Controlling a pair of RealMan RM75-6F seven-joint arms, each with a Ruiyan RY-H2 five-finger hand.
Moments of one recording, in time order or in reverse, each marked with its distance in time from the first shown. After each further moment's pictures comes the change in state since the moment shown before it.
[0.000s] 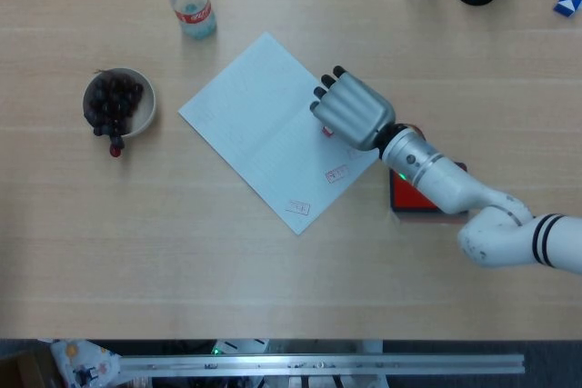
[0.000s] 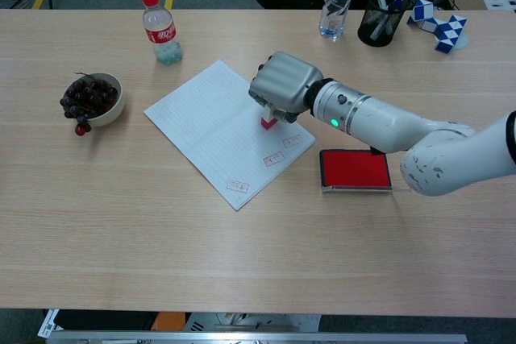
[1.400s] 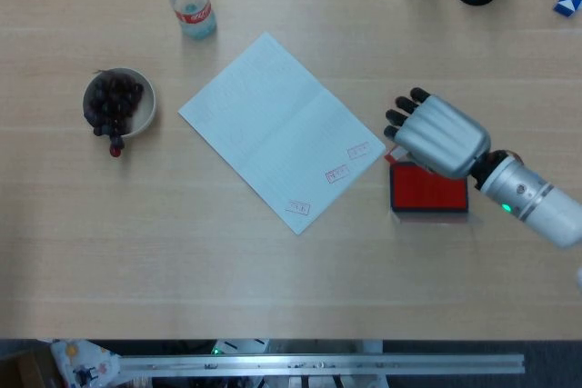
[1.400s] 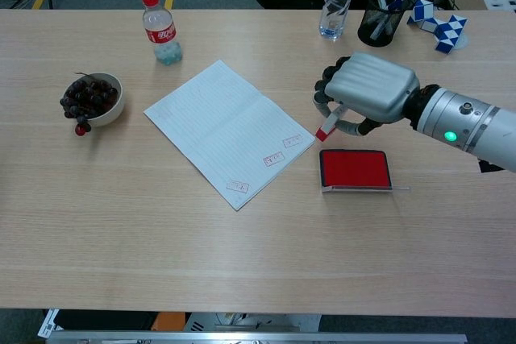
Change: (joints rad) left arm -0.012 -0.007 -0.001 -0.024 0.011 -0.003 0.037; right arm -0.230 0.384 -0.105 -0.360 -0.271 0.183 0.236
